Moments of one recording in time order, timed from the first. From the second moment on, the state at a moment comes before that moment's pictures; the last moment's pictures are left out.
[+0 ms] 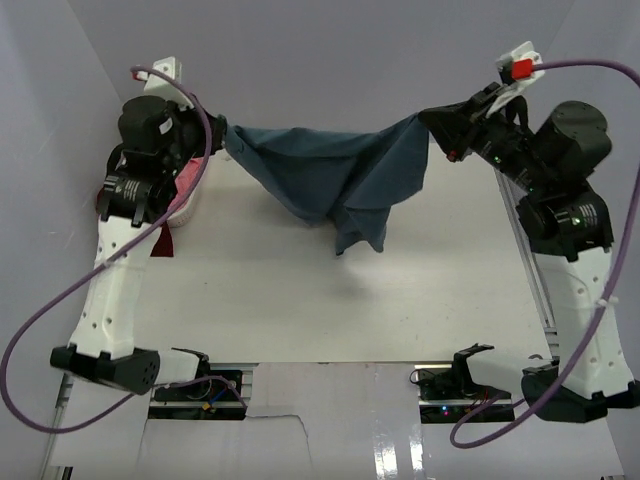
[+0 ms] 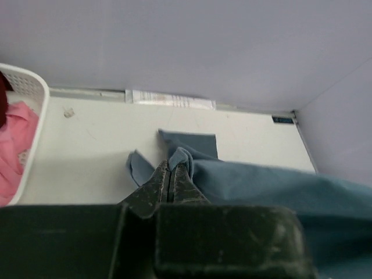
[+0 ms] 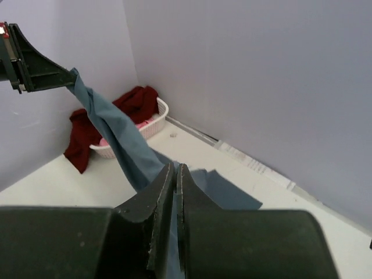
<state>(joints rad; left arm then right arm) -0.23 1.35 1.78 -0.61 0.01 -0.35 0.32 1.20 1.80 -0.48 -0.43 0.09</state>
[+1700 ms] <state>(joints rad) -0.23 1.35 1.12 -0.54 -0.07 -0.42 0.72 1.29 0.80 -0.23 -0.30 0.25</state>
